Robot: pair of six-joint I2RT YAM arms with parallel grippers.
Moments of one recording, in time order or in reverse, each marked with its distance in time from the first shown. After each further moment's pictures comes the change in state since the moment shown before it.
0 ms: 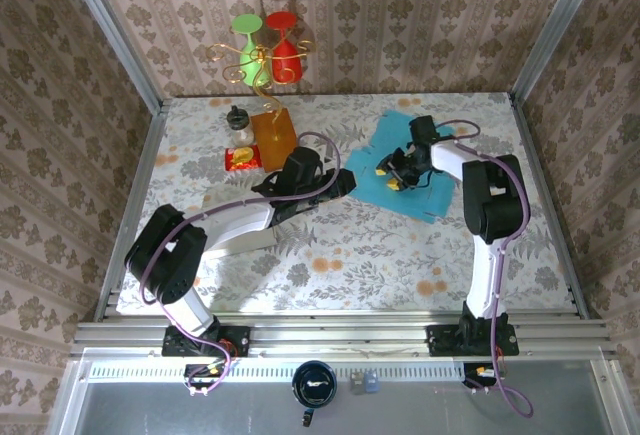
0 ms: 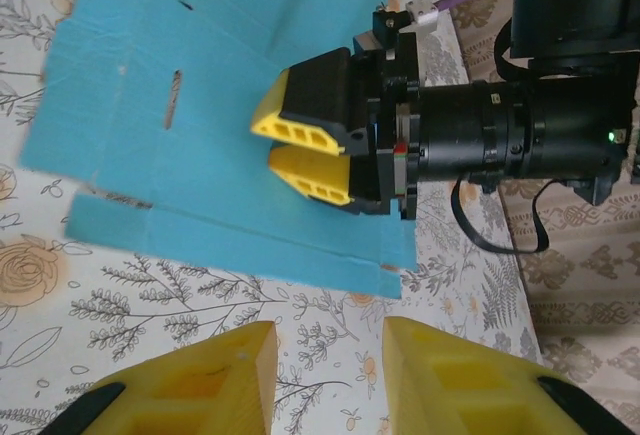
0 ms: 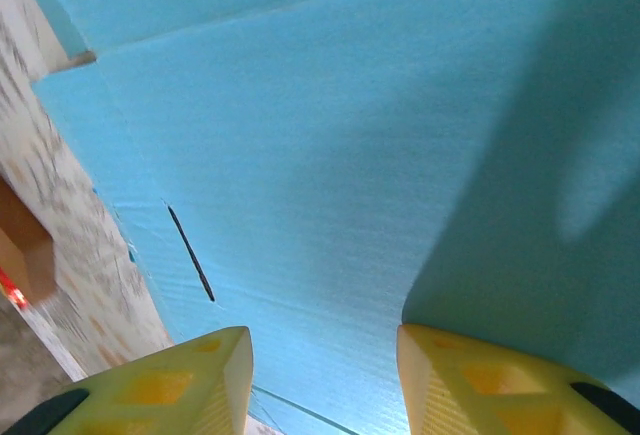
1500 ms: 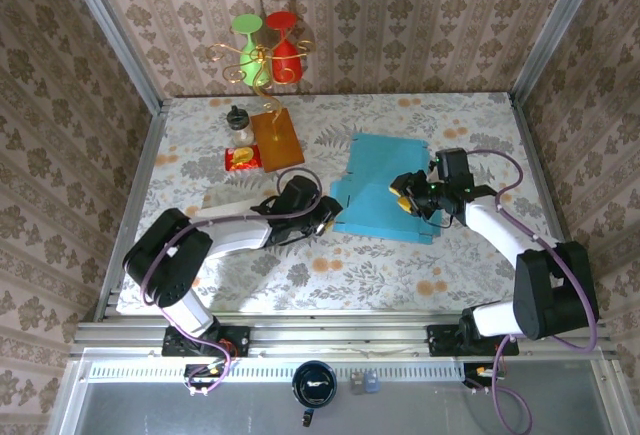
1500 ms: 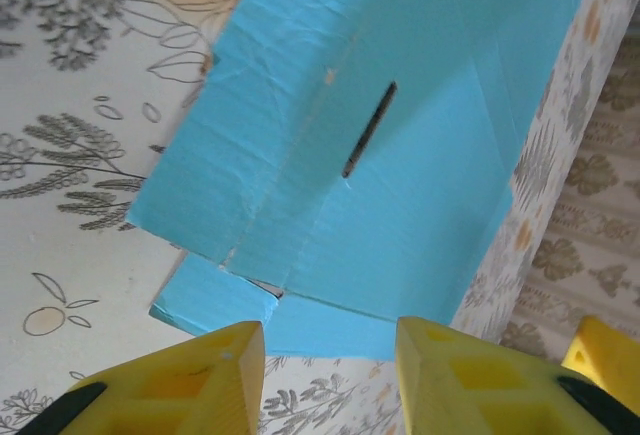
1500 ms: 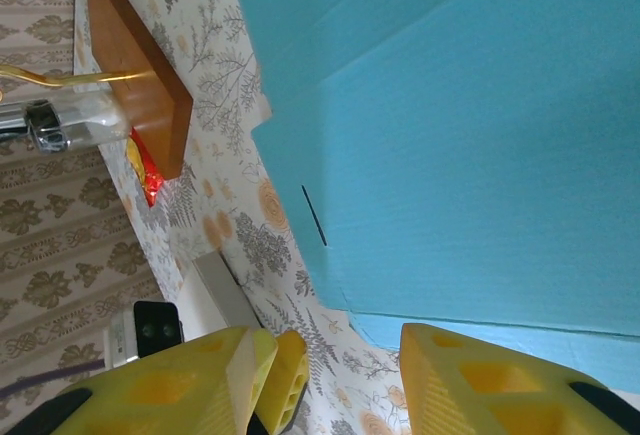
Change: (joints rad) left arm -0.035 -0.019 -0.217 -0.007 -0.059 -0.591; right arm 0.006 -0.698 -0.604 0.234 -0.008 0.209
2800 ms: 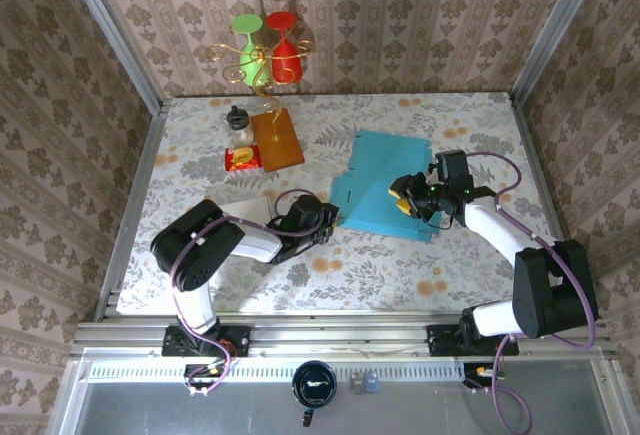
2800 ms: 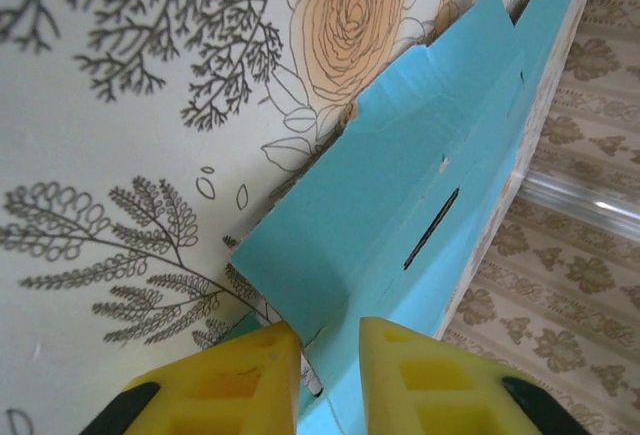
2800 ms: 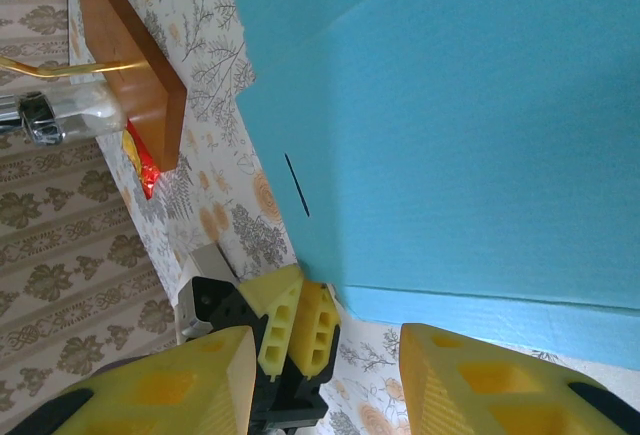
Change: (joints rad) left arm -0.065 0.176 -0.114 0.439 -0.243 -0.365; right arm -0.005 0.000 -0.012 0.006 -0.019 -0.002
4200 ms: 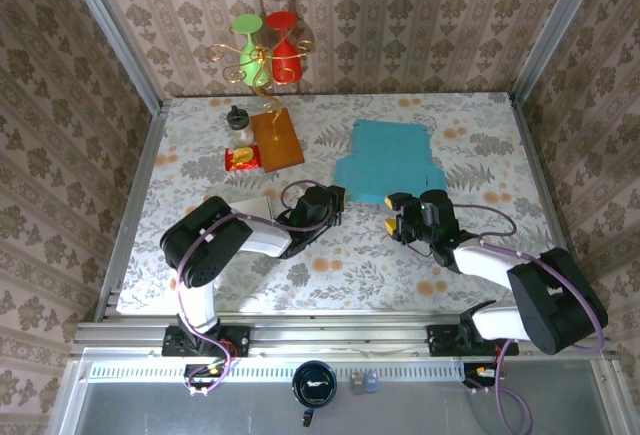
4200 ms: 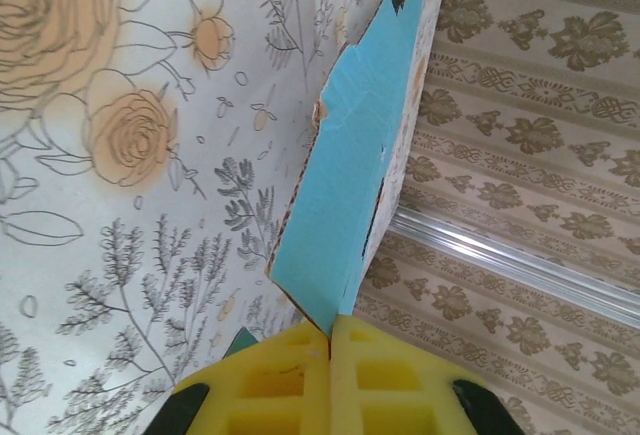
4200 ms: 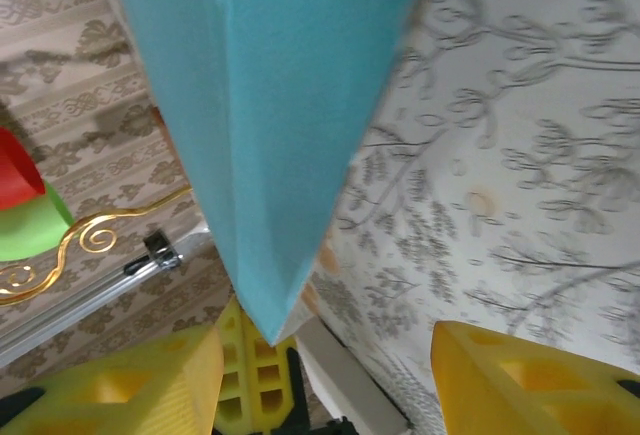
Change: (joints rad) left arm -0.027 0.042 0.109 0.130 -0.168 -0.097; right arm 0.201 -0.053 -0.389 0.645 0.310 0.704
